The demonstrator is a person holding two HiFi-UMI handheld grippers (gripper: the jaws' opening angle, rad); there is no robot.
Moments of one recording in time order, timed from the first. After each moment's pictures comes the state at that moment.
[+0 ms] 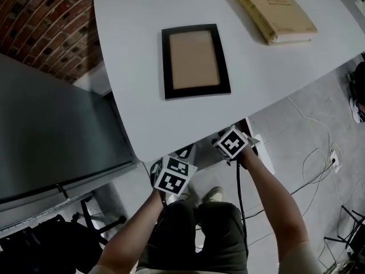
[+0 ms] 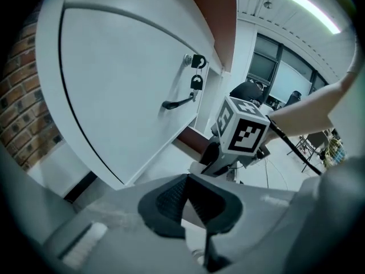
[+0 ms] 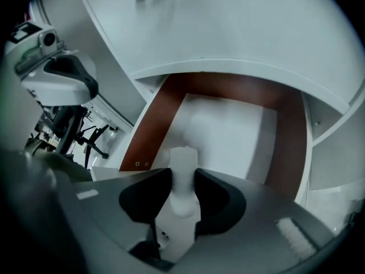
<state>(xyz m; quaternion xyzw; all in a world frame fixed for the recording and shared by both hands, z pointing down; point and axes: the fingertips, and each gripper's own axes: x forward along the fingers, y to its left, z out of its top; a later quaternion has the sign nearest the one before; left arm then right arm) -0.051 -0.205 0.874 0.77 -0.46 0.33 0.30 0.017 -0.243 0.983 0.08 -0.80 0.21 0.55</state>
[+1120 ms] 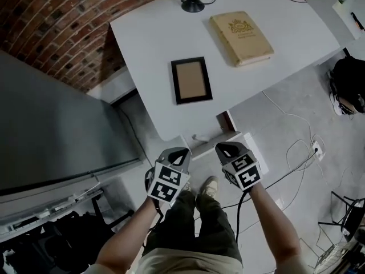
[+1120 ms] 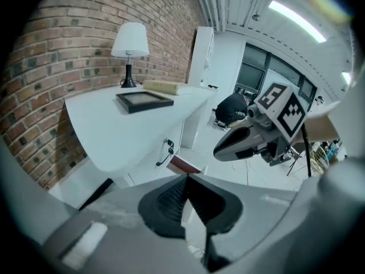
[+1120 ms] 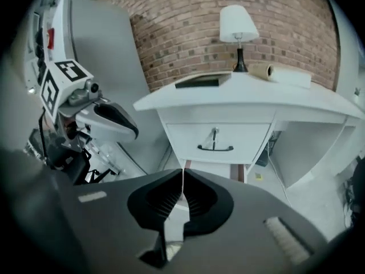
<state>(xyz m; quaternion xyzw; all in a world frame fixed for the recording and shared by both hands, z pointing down) -0.048 -0.151 0.669 0.80 -0.44 0.31 0.28 0.036 -0.185 0.689 0.22 -0.87 0.22 0.37</state>
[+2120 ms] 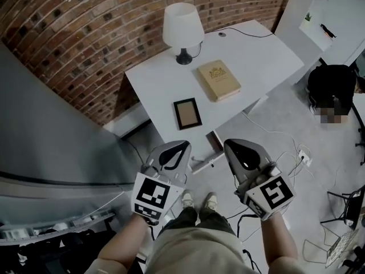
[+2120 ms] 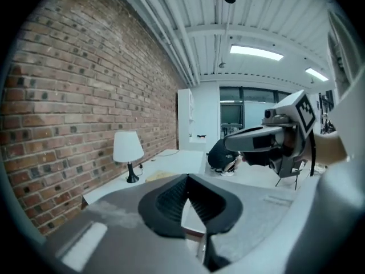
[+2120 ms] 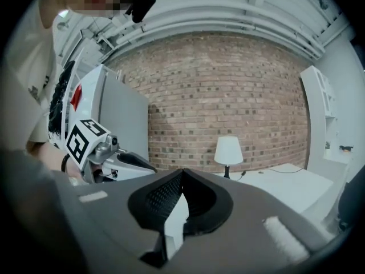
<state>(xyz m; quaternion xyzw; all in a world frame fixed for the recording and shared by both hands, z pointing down) -0.048 -0.153 0.289 0.87 -0.47 0.17 0.07 0.036 -0.157 0.246 0.33 -0.94 0.06 0.09</state>
